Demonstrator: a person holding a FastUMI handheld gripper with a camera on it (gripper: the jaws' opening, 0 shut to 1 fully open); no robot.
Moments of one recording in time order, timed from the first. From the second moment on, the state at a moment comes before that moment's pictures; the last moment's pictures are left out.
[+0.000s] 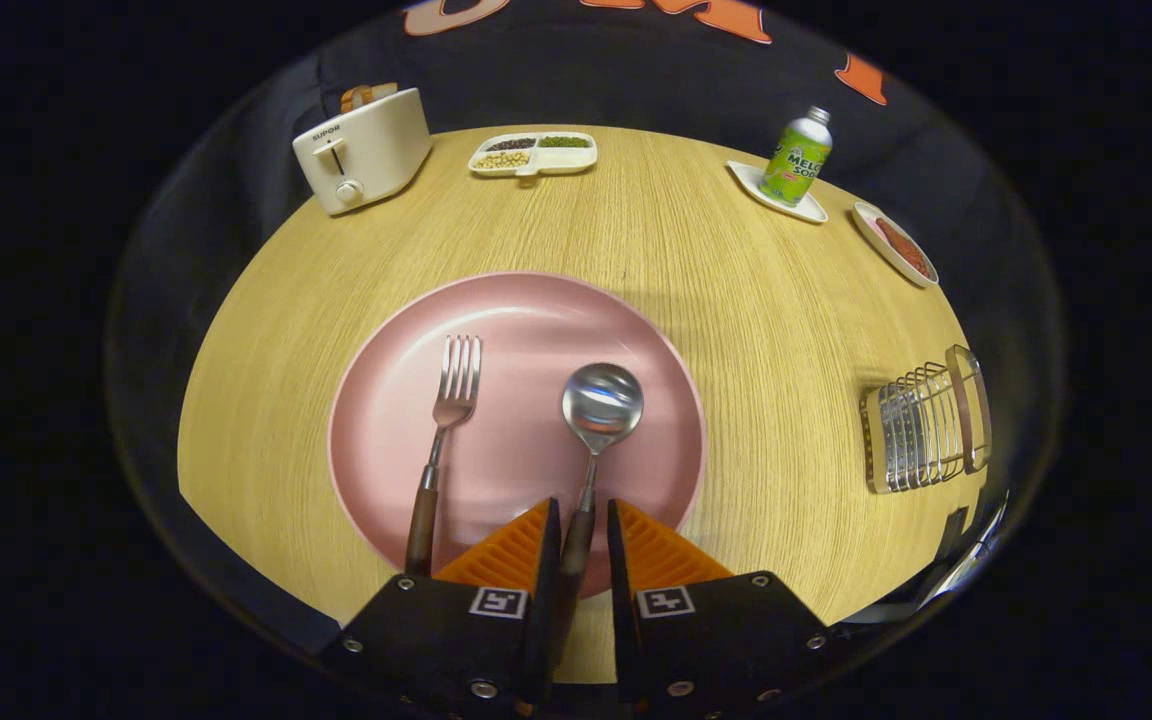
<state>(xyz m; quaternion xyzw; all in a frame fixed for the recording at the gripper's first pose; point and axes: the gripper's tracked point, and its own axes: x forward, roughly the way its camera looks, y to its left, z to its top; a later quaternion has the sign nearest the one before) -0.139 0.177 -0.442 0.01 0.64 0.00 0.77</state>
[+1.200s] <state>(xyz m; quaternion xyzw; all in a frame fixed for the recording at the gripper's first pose) -0.083 0.060 -0.325 0.07 0.53 -0.02 0.85</state>
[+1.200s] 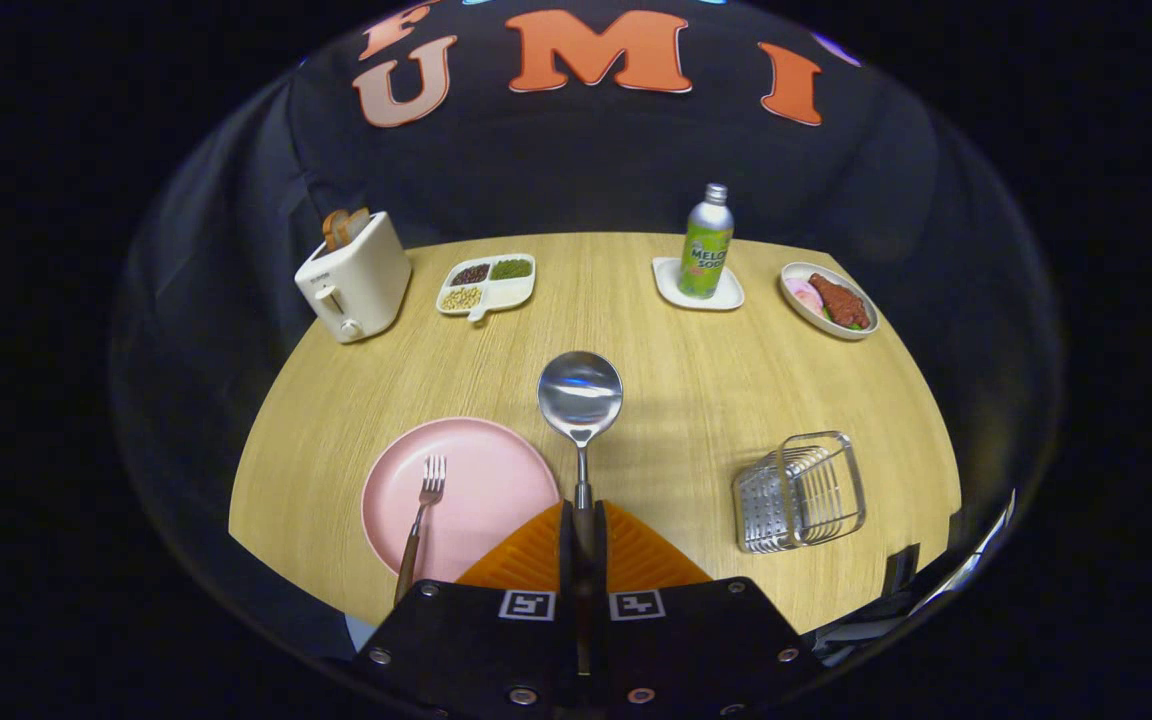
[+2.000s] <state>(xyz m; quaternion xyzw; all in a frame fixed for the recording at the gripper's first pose) -0.111 -0.088 -0.328 0.00 0.58 -0.07 0.81</state>
